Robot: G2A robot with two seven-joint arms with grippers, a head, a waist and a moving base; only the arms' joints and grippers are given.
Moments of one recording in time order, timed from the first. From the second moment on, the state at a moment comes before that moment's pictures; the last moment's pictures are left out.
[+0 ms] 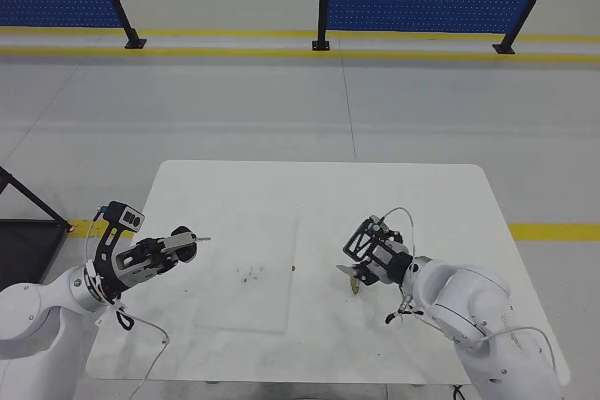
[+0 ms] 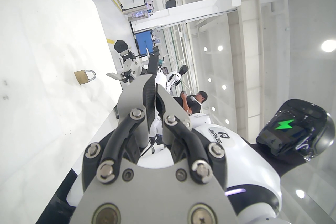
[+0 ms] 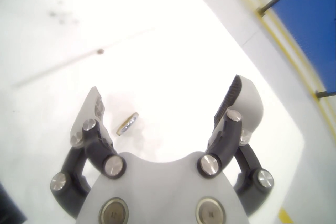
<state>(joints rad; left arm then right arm) 1.69 -1.07 -1.88 -1.90 -0.62 0.01 -1.18 -1.47 -1.16 1.28 -2.12 -1.18 -0.42 0.90</state>
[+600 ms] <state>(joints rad) 1.69 -1.07 -1.88 -1.90 -0.62 0.01 -1.18 -1.36 -1.17 1.26 -2.07 -0.97 -0.29 1.12</state>
